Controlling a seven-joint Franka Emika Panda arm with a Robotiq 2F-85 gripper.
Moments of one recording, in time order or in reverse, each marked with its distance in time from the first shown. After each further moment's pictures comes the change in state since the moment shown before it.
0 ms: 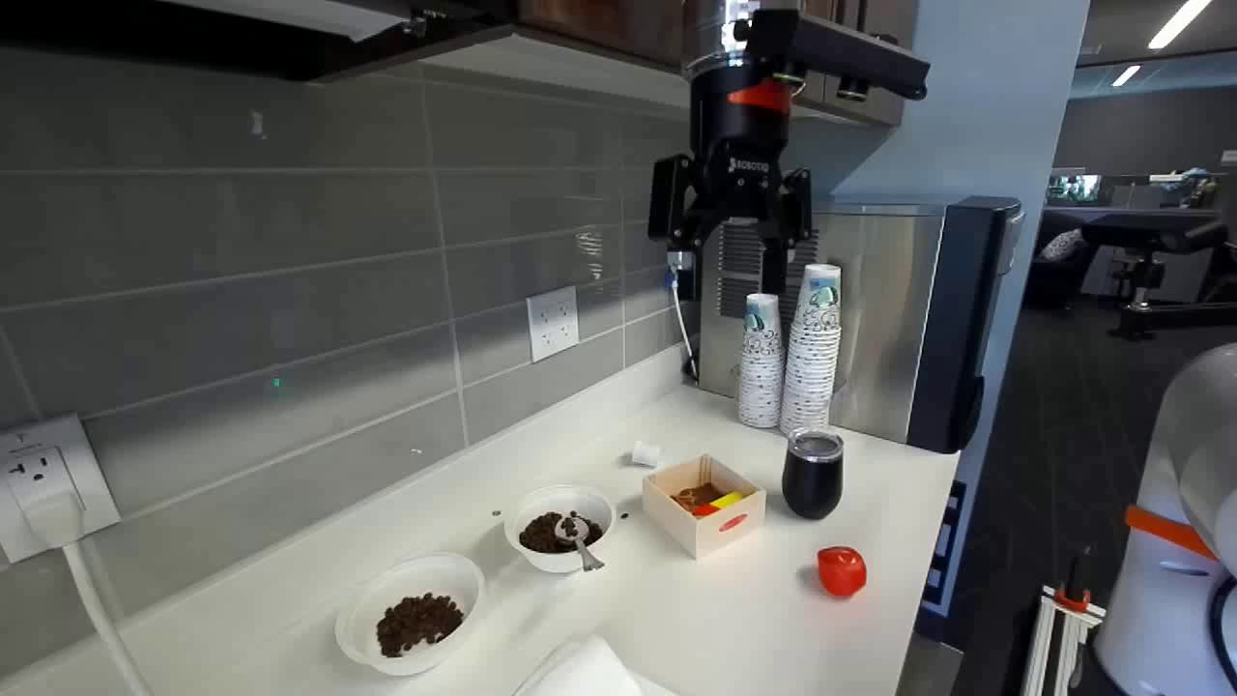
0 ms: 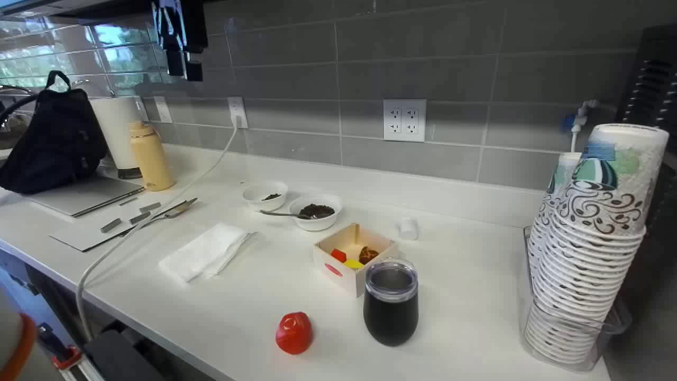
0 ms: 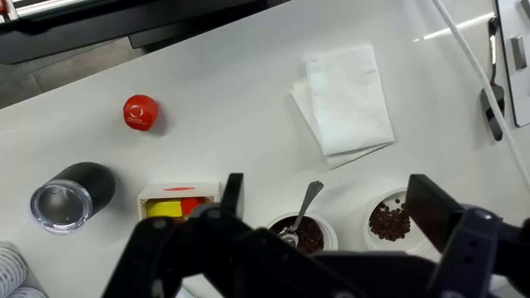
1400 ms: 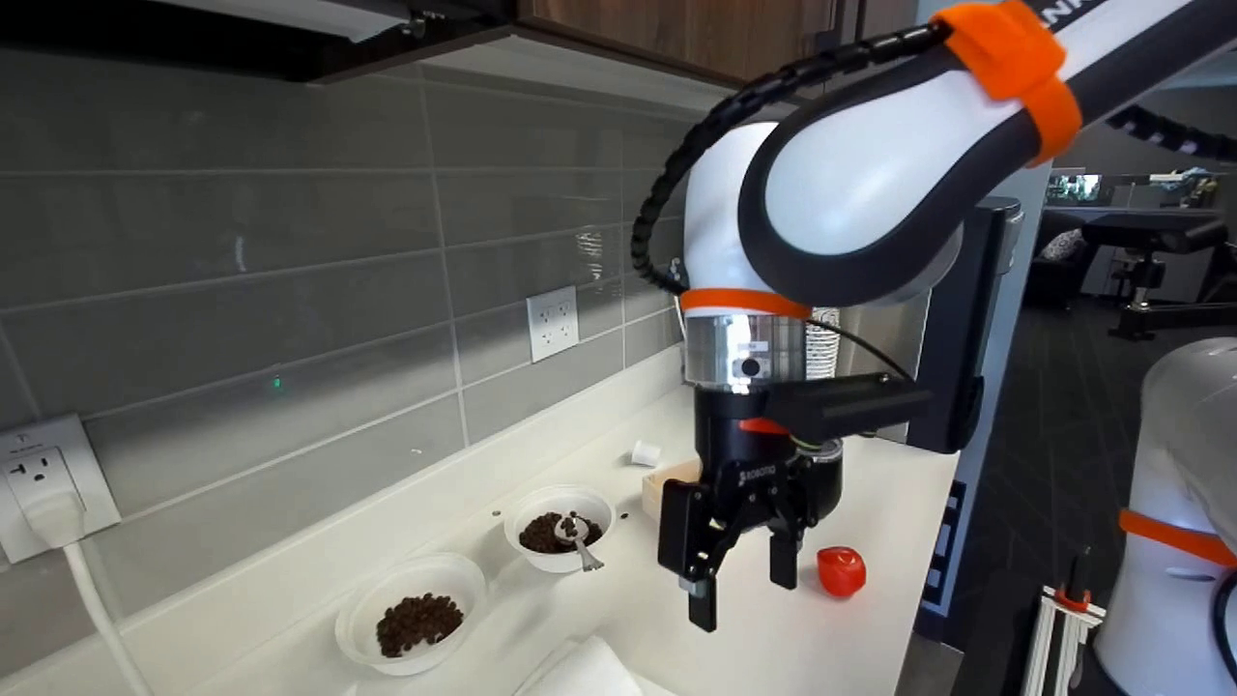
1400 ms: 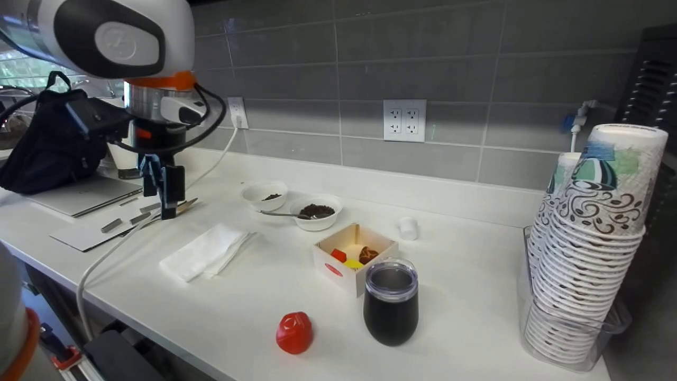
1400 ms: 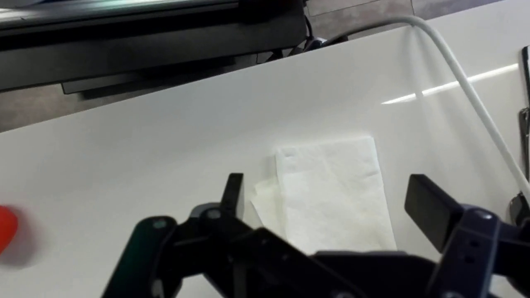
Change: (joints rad) arm 0.171 0.074 0.108 -0.499 0.291 0.495 -0.107
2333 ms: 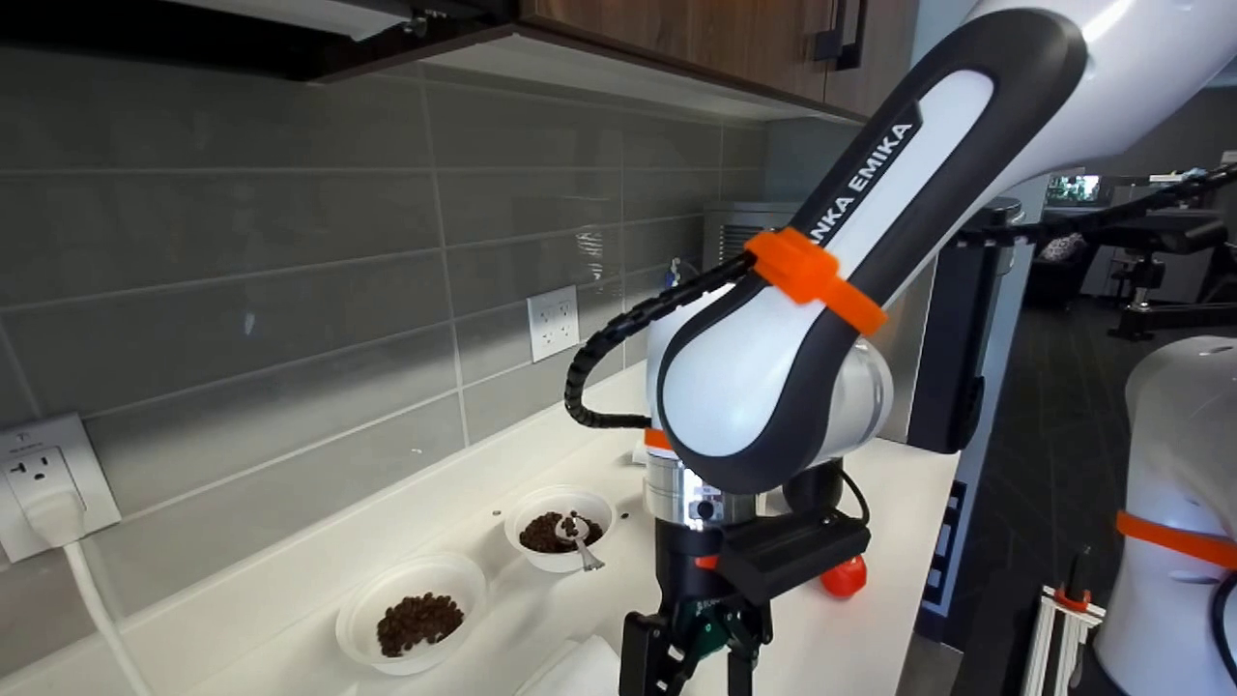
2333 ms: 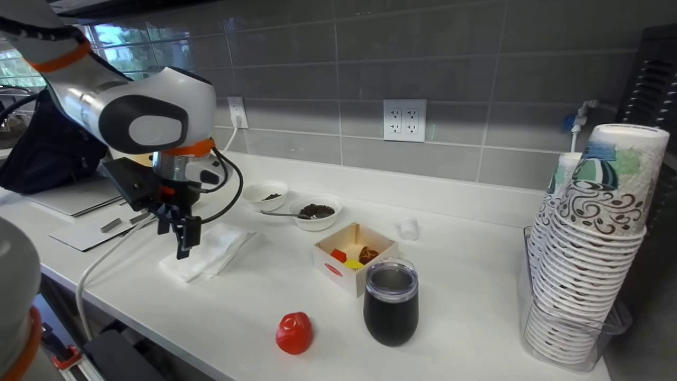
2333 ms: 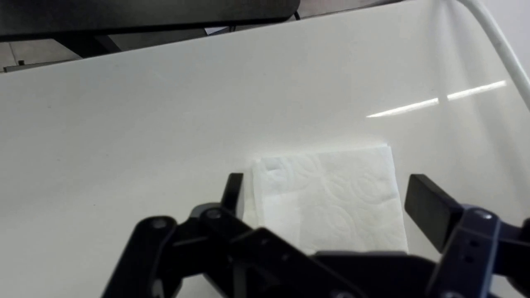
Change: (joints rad) arm 0.101 0.399 -0.003 0.006 0.167 0.368 -0.186
